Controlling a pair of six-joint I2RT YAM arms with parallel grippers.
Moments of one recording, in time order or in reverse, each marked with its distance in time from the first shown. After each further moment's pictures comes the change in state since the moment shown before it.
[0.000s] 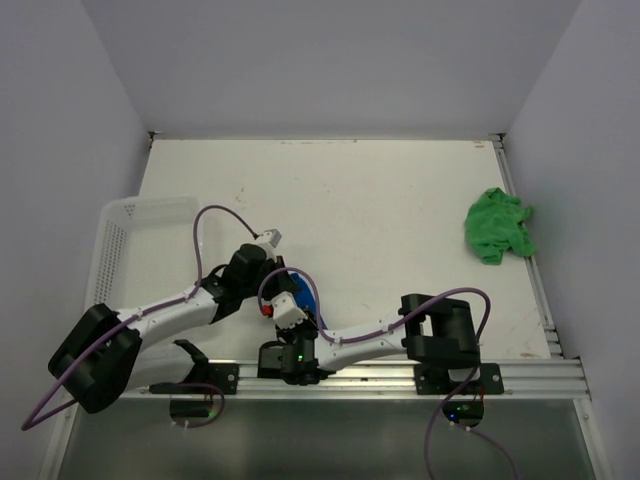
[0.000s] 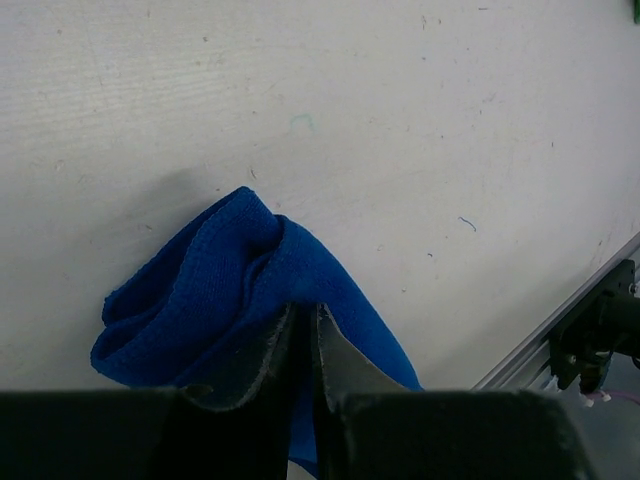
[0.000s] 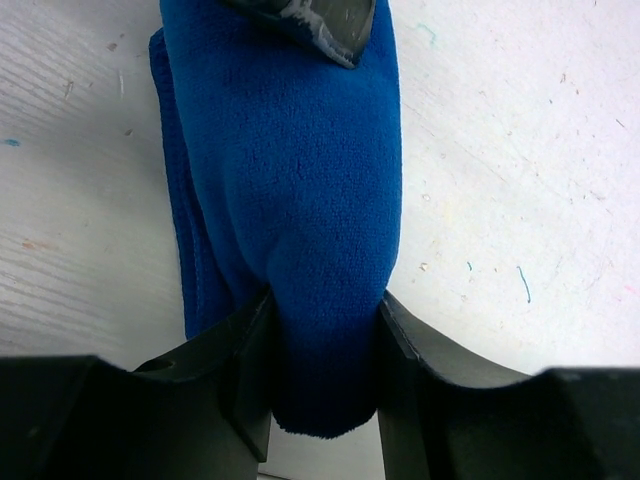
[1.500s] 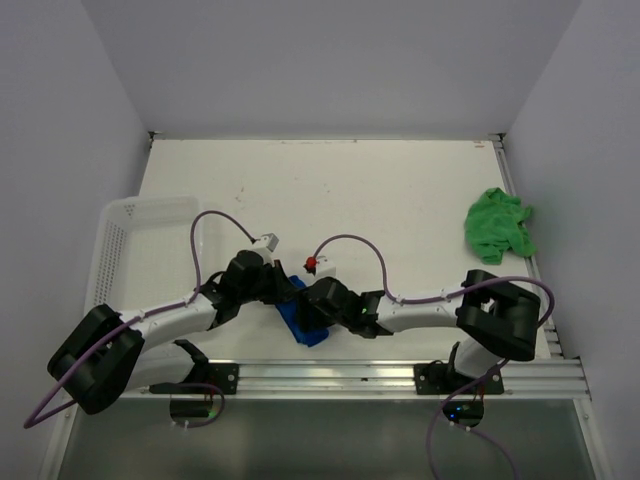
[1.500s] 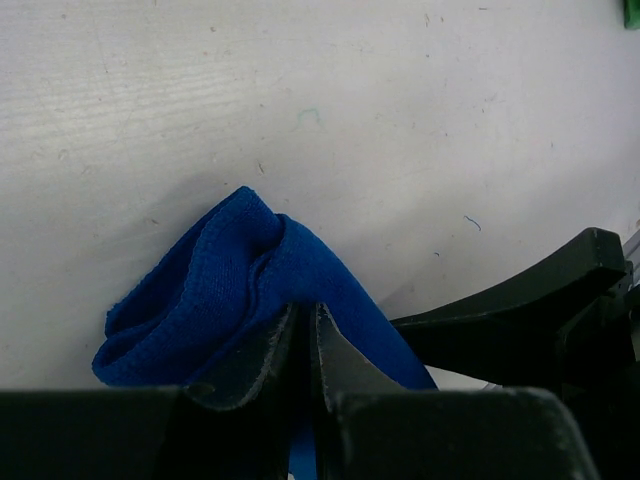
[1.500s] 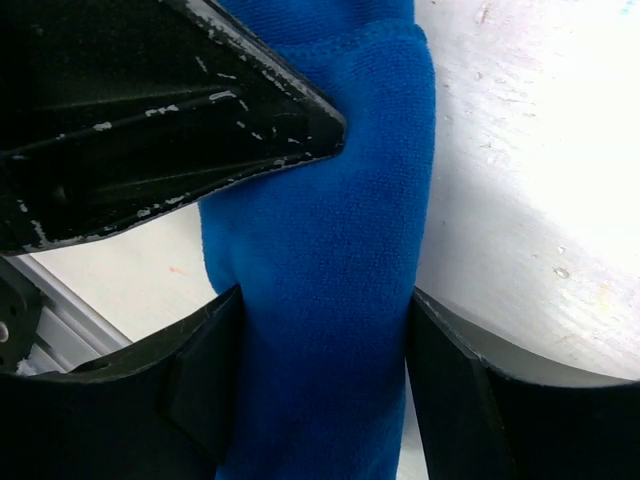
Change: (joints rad) left arm 0.000 -0.004 -0.081 0.116 -0.003 -0.011; right arm -0.376 -0.332 -0.475 0.753 -0.738 -0.107
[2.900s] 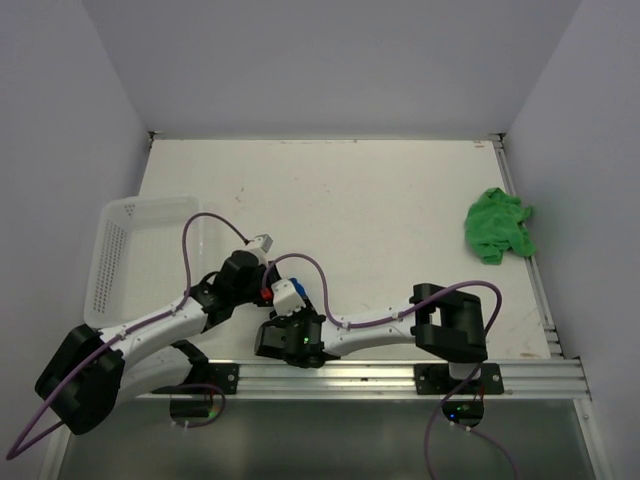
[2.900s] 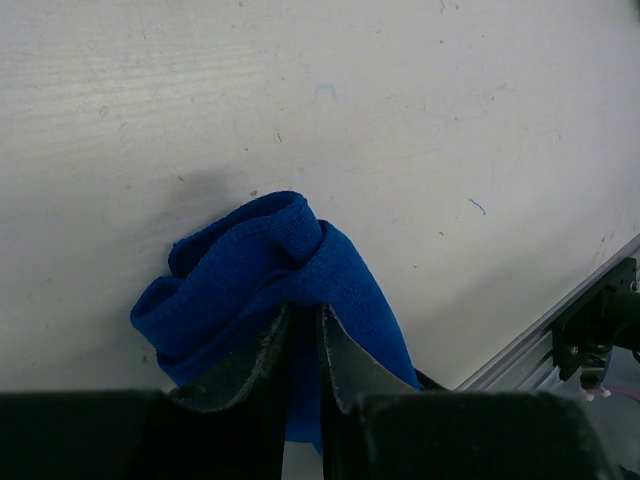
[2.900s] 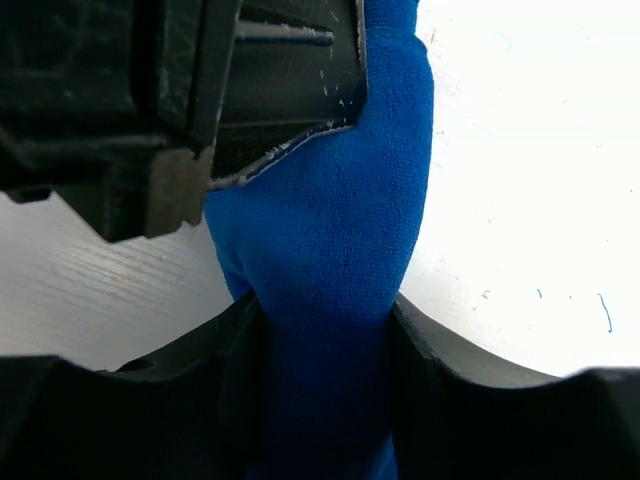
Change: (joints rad) left arm 0.011 -0.130 0.031 -0.203 -0.019 -0.007; right arm 0.292 0.280 0.454 -0.595 0.568 0.049
